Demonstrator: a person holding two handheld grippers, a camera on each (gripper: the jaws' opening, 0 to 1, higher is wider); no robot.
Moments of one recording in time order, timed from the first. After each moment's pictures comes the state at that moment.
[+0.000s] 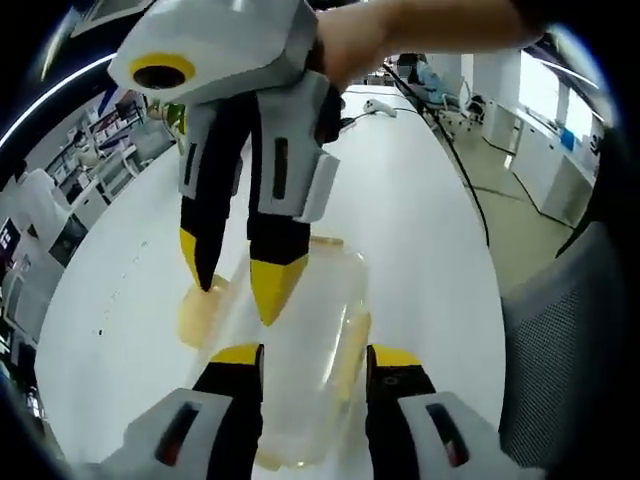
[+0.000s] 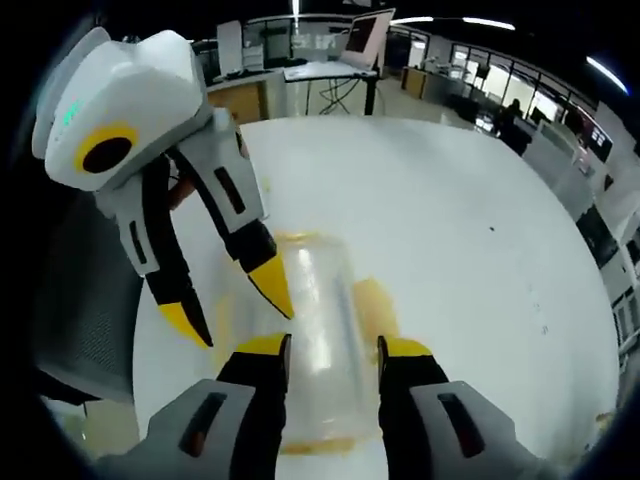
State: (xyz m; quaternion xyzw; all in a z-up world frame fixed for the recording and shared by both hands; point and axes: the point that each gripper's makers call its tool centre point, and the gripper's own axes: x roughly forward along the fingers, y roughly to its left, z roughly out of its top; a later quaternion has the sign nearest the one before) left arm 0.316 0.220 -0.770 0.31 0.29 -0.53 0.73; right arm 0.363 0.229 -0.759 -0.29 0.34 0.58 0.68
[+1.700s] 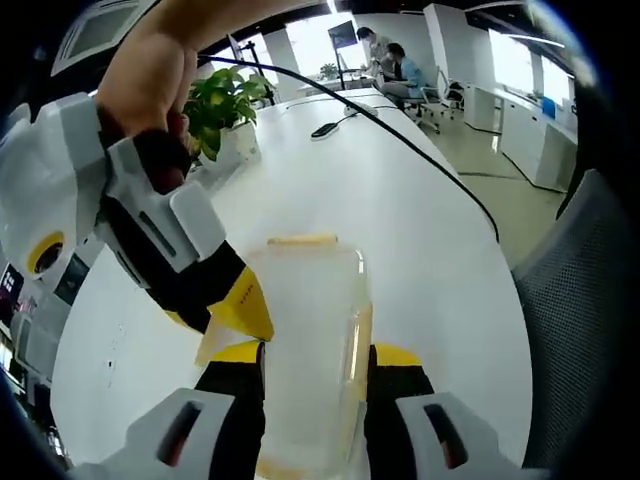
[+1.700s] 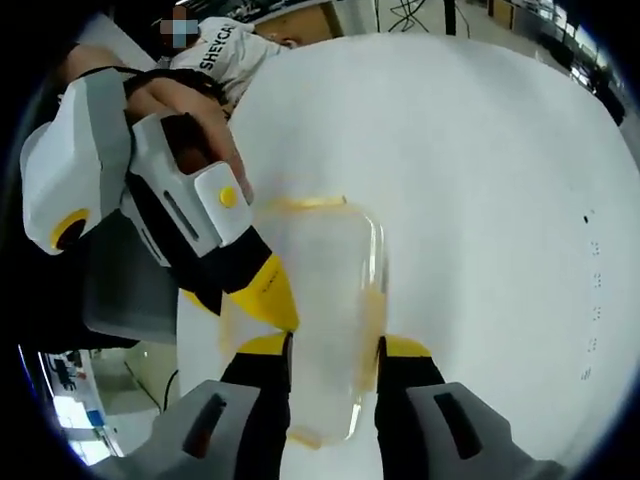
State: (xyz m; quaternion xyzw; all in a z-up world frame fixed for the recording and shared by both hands) left arm 0.321 0.219 -0.777 0.35 0.22 -0.55 0.72; right arm 0.367 0.233 -0.780 -0.35 0.49 0.64 0.48
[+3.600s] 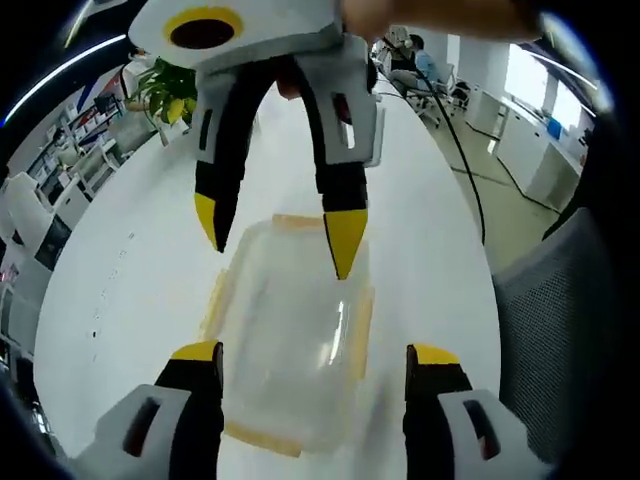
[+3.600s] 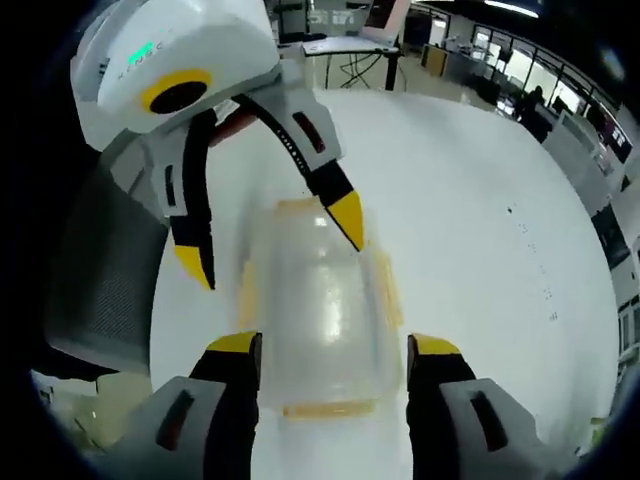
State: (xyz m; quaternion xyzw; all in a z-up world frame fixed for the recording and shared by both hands) left arm 0.321 0.235 -0.775 0.34 0.32 -0.55 0.69; right arm 0.335 0.201 -0.765 -0.33 0.38 0.58 0.65
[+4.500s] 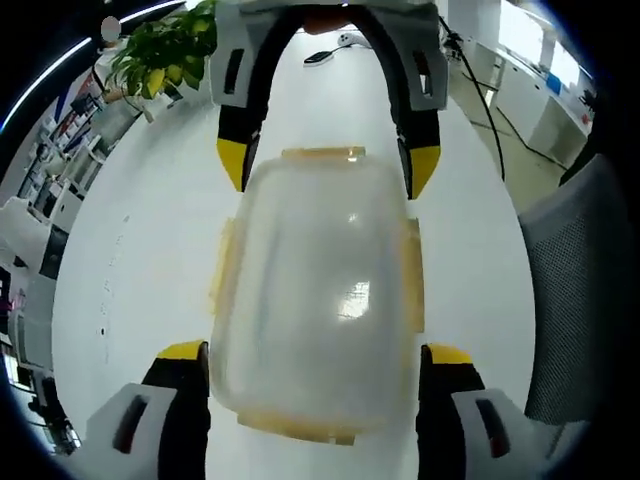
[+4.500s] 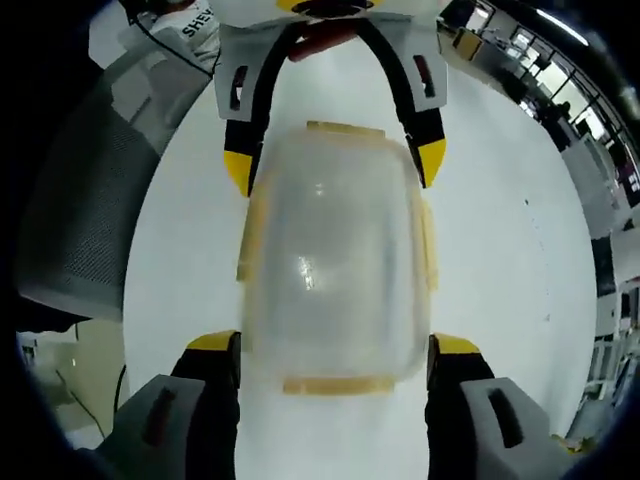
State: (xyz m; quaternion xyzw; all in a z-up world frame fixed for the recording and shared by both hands) left arm 0.346 0.256 -0.809 0.43 0.34 -0.53 0.64; right arm 0.334 0.173 -0.801 -0.45 0.38 0.55 0.59
